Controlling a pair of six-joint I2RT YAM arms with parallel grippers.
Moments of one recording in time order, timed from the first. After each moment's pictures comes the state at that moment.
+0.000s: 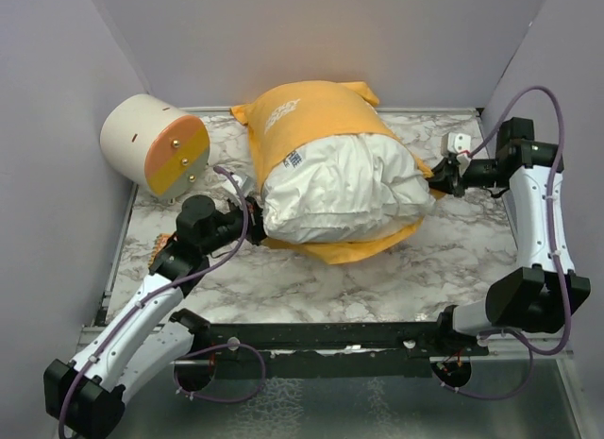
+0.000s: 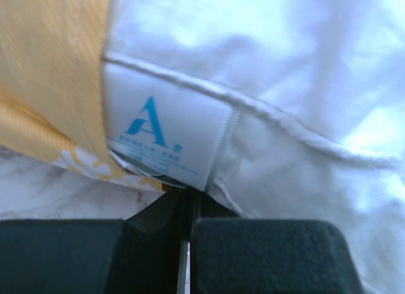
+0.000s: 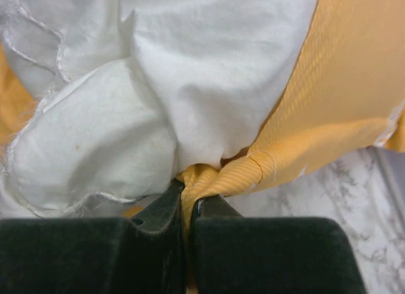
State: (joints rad) left arm -0.48 0.77 0.57 -0.02 0.46 -0.36; right arm -0.20 1.41 1.45 -1.36 -1.15 -1.57
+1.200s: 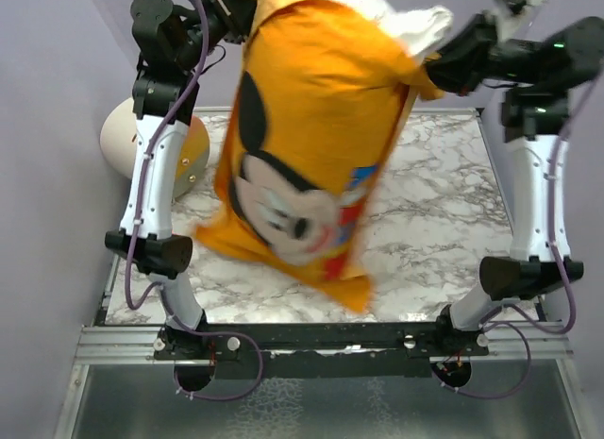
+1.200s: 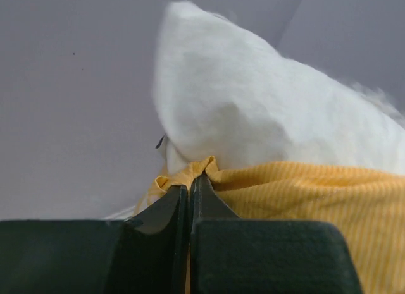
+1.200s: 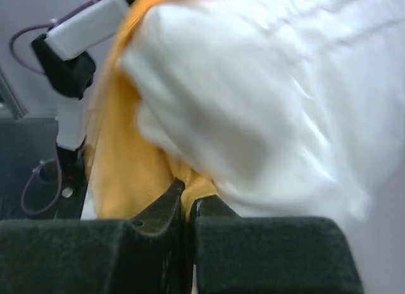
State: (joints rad) left arm -0.23 1.77 2.36 -0.30 0.51 -0.52; right arm 0.03 1.65 2.09 0.17 -1.38 0.52
